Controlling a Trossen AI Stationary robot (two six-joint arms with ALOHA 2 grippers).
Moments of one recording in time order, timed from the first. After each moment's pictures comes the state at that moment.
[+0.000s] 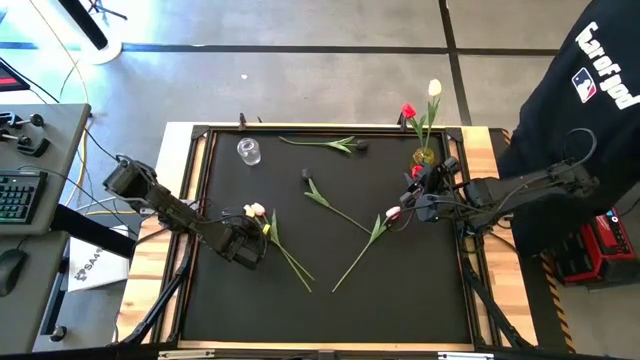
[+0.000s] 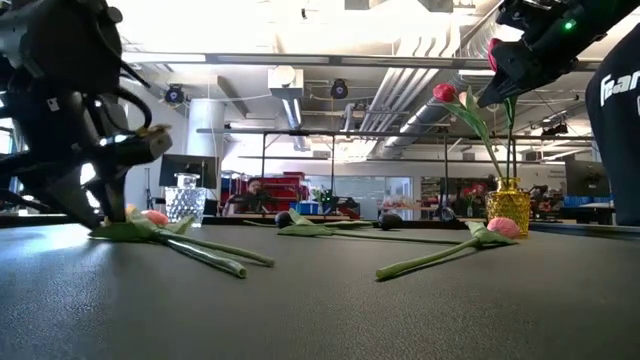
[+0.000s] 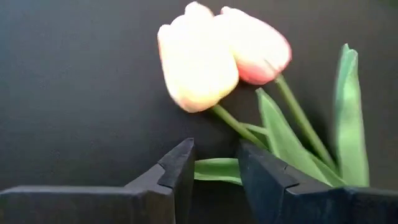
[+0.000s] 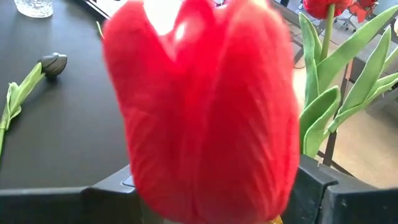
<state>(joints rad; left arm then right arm) -0.46 1.55 0.66 -0.76 -0.58 -2.07 0.20 0.93 0.74 -0.85 1.04 0.63</state>
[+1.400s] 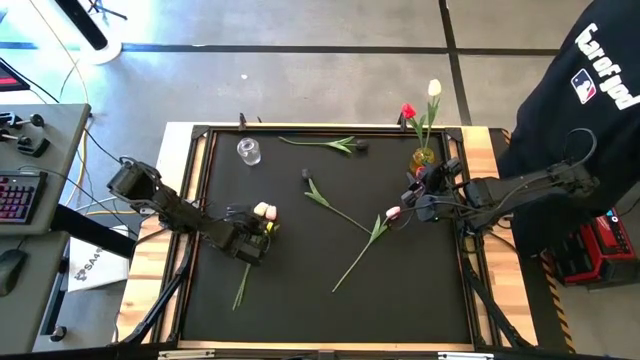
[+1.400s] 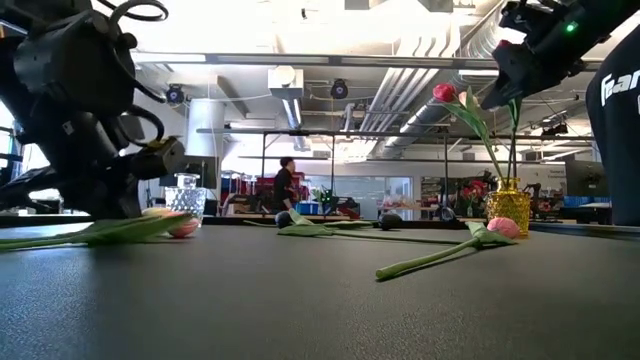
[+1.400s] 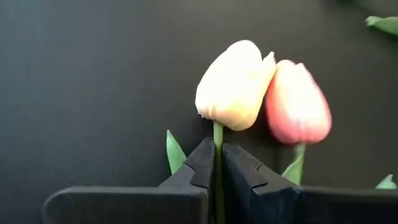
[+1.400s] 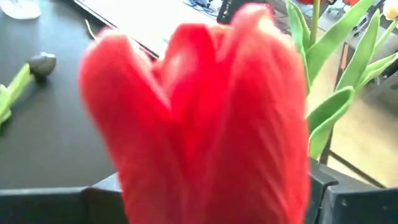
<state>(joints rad) -0.42 1.59 0.61 -0.61 -0.73 -1.92 0.20 0.93 0.74 -0.90 1.05 0.72</state>
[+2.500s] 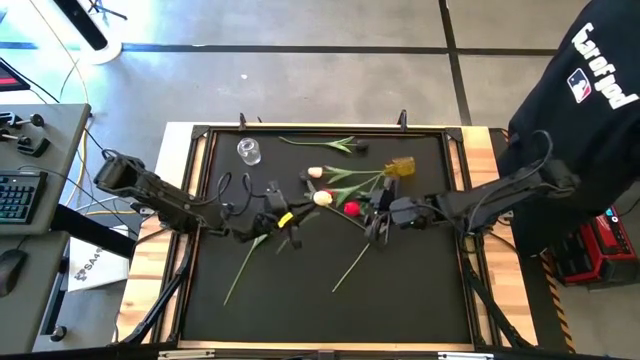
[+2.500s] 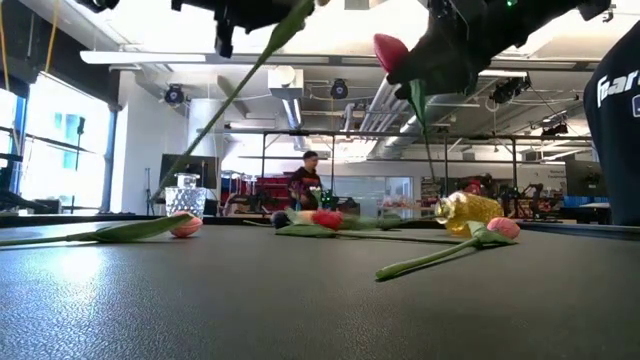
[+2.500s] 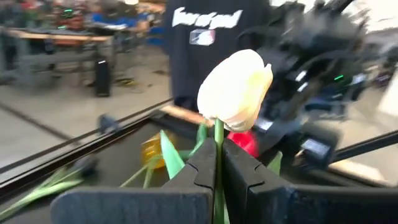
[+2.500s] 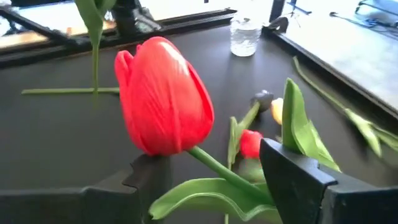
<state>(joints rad) -0.31 1.44 0.73 0.72 -0.73 -0.15 0.22 1.25 0.74 0.00 0.50 0.30</state>
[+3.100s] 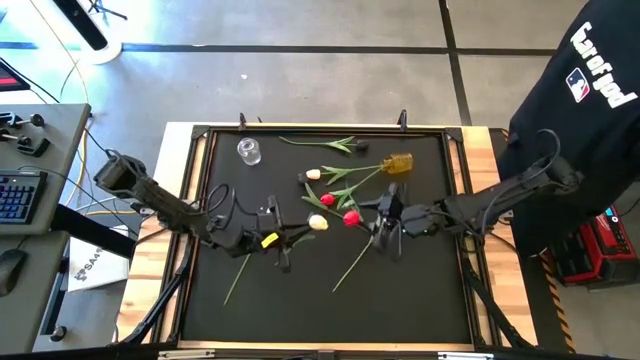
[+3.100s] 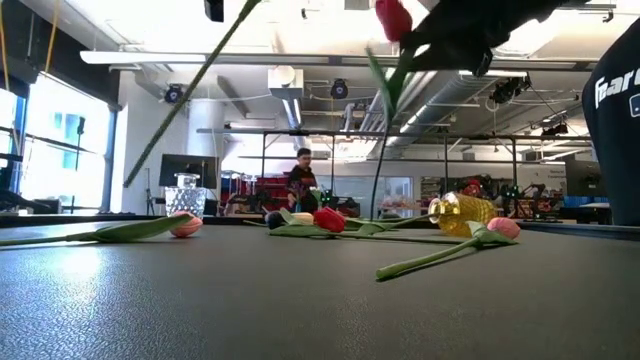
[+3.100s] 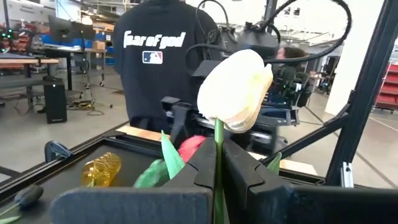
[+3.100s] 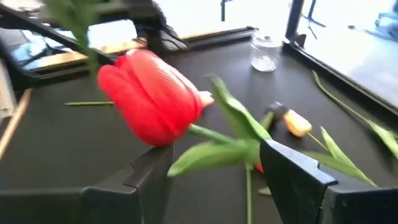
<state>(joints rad) -0.45 1.44 0.73 0.84 -0.72 -0.04 0.32 1.19 0.74 0.00 0.55 0.33</state>
